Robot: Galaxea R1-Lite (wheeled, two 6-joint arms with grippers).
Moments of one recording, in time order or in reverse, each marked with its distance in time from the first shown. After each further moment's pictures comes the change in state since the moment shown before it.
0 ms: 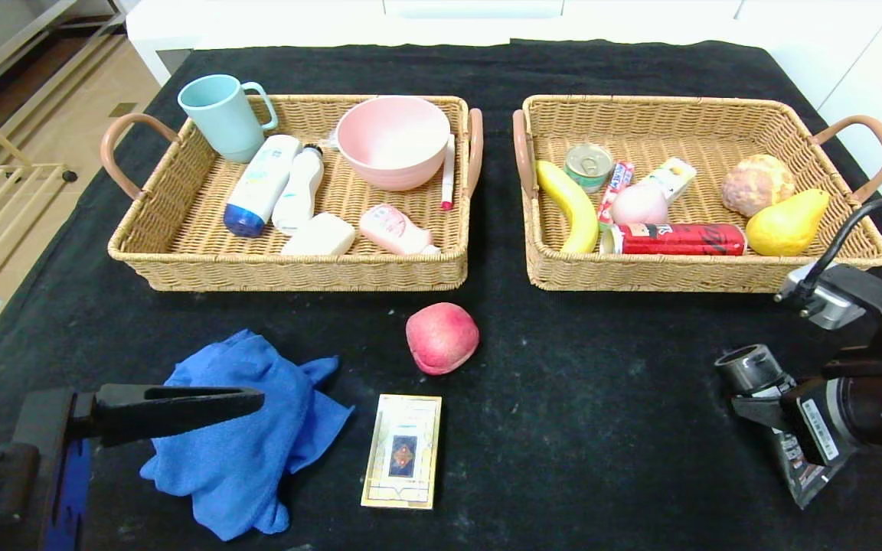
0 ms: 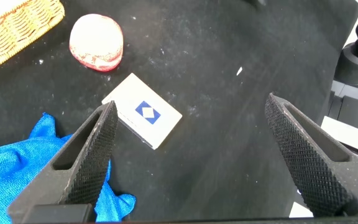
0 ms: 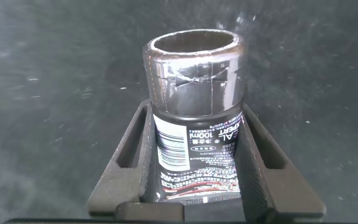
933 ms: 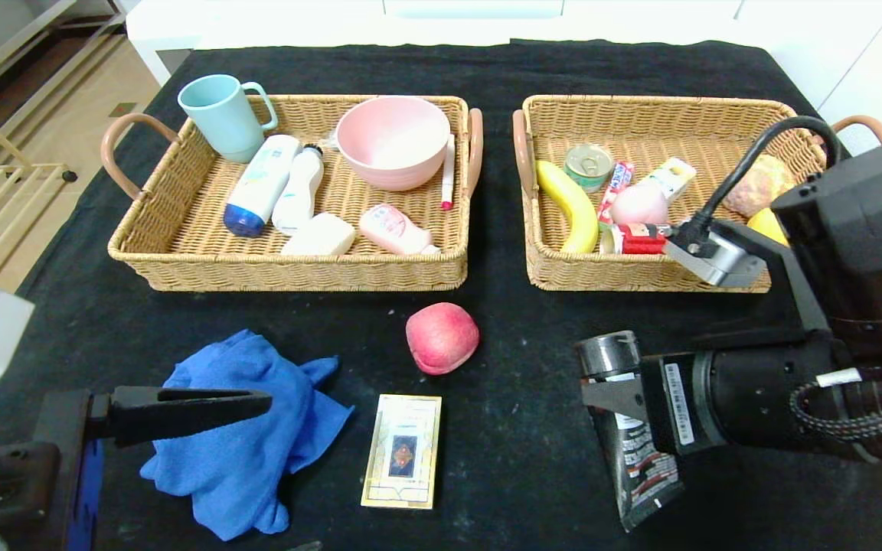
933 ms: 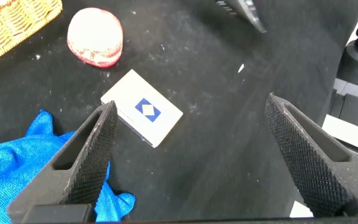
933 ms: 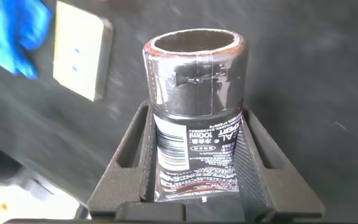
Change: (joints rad) left arm 0.001 0.017 0.003 -0.002 0.003 -0.002; right arm 0.440 0.143 -0.279 0.065 -0.014 0.556
